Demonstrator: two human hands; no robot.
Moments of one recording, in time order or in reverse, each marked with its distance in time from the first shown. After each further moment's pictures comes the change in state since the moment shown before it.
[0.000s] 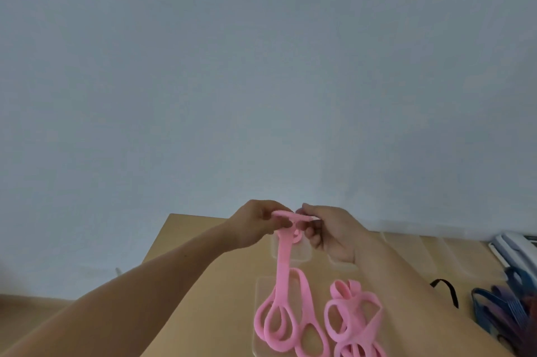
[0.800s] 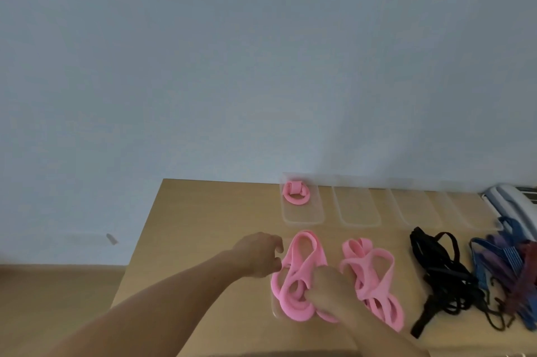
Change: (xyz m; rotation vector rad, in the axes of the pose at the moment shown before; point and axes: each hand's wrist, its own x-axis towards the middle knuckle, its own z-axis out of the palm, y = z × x) left_hand -0.008 -0.133 0.037 0.713 -0.392 -0.200; right_hand 0.043 0.189 0.012 -1.249 0.156 0.143
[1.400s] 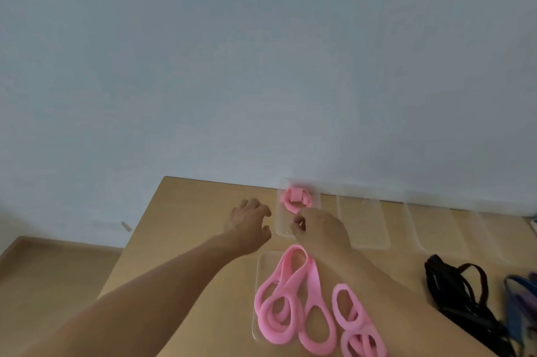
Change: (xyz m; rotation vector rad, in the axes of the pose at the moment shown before) left_hand 0.058 0.003 -0.027 0.062 0.364 -0.205; right_hand 0.077 -0.017 -0.101 -0.098 0.377 -0.375
